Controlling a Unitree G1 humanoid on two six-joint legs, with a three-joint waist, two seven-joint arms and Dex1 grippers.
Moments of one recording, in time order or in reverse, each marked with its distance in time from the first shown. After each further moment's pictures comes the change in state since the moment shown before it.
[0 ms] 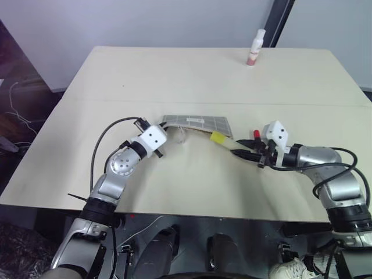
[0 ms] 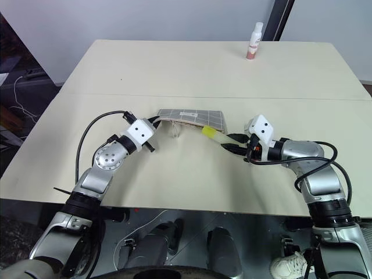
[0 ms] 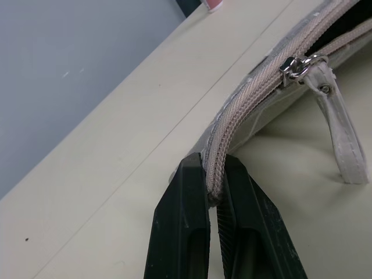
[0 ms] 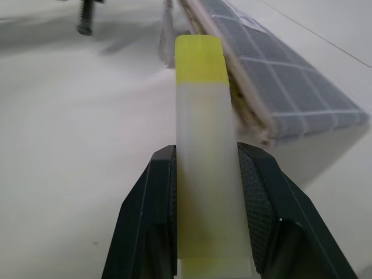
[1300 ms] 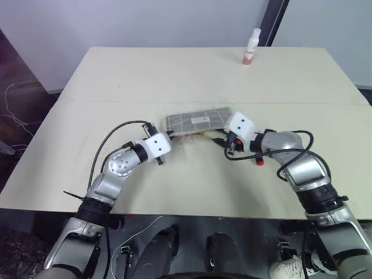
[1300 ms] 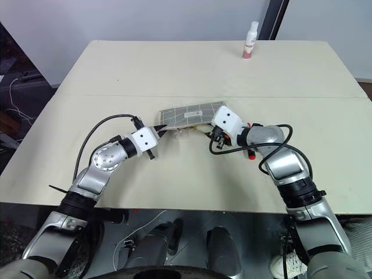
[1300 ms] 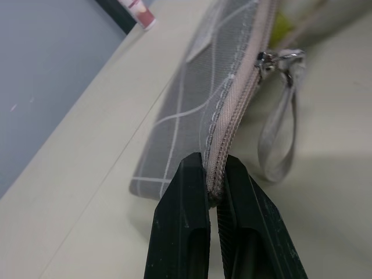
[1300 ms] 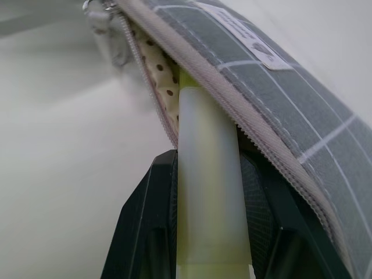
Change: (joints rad) left arm 0.006 0.068 -0.044 -0.025 0.010 -0.056 -0.187; right arm -0.224 0.119 0.243 -0.031 -0.281 0.113 -0.215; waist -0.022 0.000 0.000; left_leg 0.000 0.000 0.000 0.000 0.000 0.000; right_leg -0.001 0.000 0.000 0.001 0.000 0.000
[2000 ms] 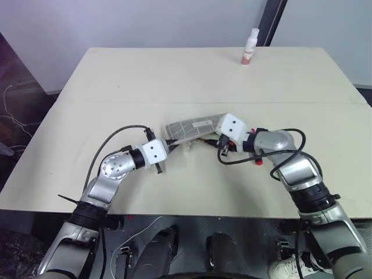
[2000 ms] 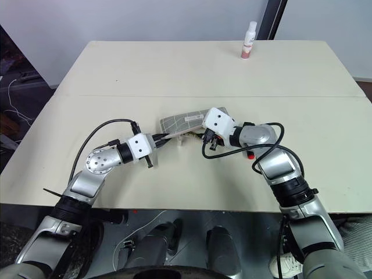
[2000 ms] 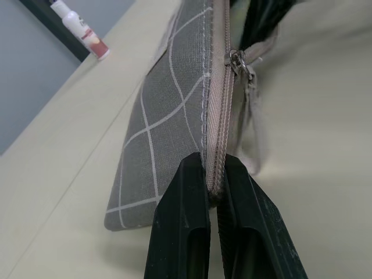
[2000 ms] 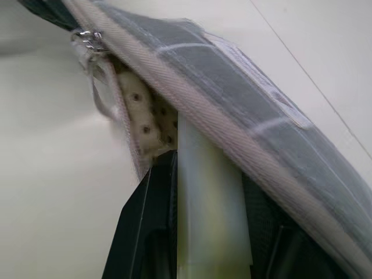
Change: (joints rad) left arm 0.038 0.022 0.011 -0.046 -0.136 -0.044 -0.157; right arm -0.005 0.042 0.007 -0.010 -0.003 -0.017 0.060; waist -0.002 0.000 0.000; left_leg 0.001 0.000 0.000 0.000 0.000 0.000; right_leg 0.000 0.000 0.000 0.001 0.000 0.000
